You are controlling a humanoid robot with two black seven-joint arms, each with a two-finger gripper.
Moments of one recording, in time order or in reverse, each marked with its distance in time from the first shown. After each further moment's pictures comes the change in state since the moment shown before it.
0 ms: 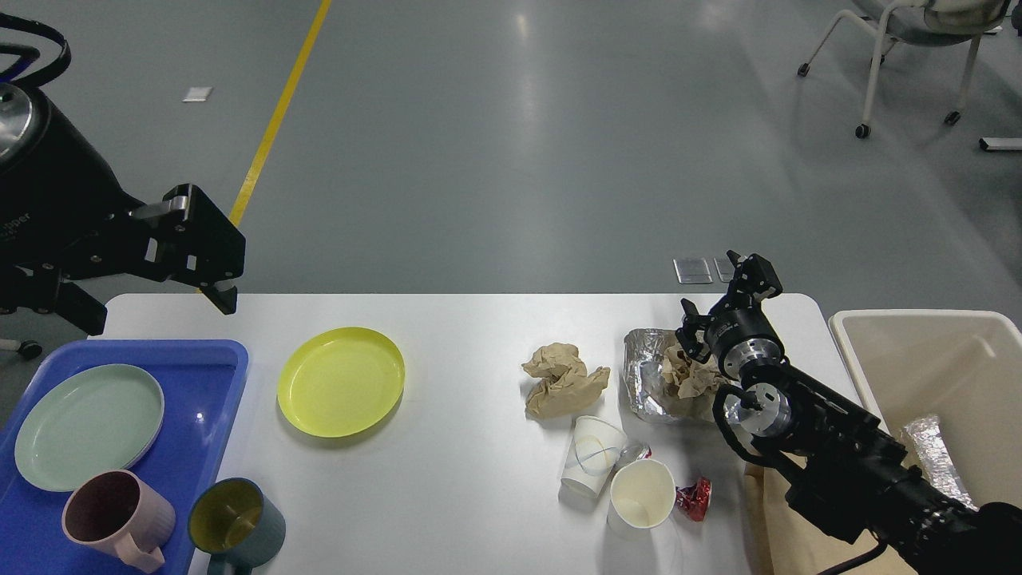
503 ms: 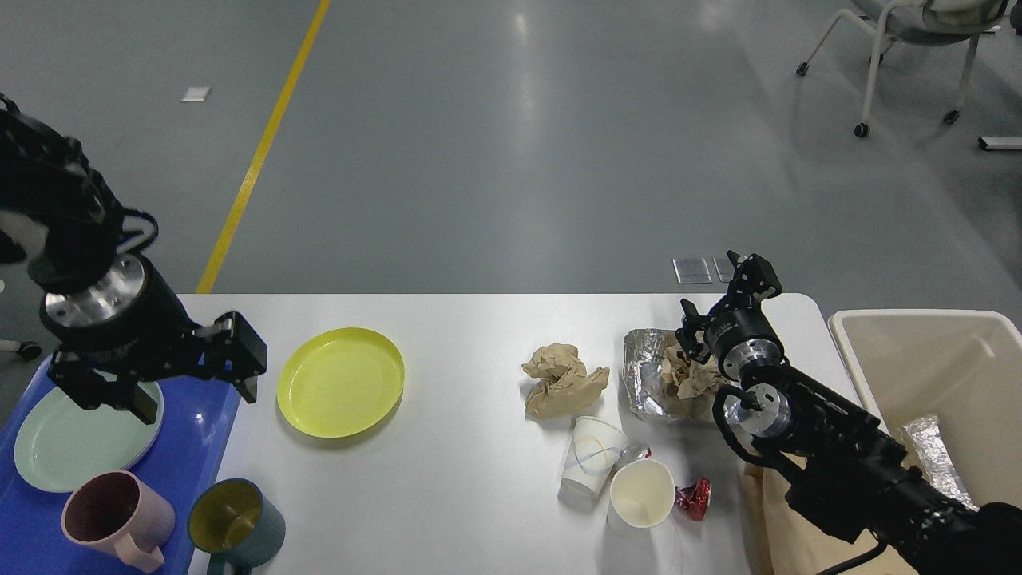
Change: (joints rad) left arm 0.571 0.092 -0.103 0.127 0.063 0.272 0.003; right arm 0.000 0.000 0.000 0.001 0.001 0.000 0.000
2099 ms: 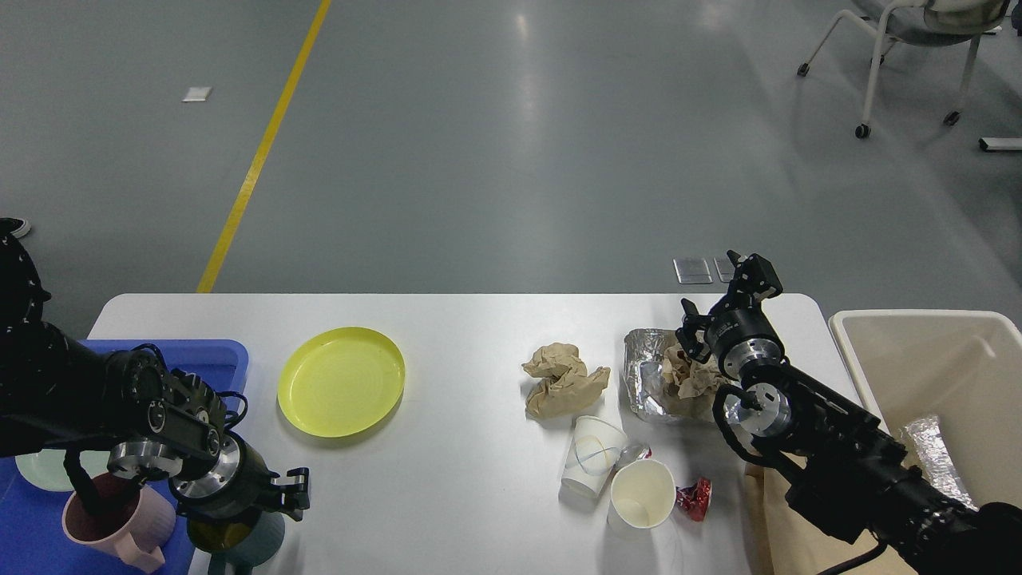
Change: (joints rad) left arm 0.763 -0.006 -0.285 0.258 0.169 0.498 0.000; right arm 0.000 0.000 0.000 -0.001 0.000 0.000 0.001
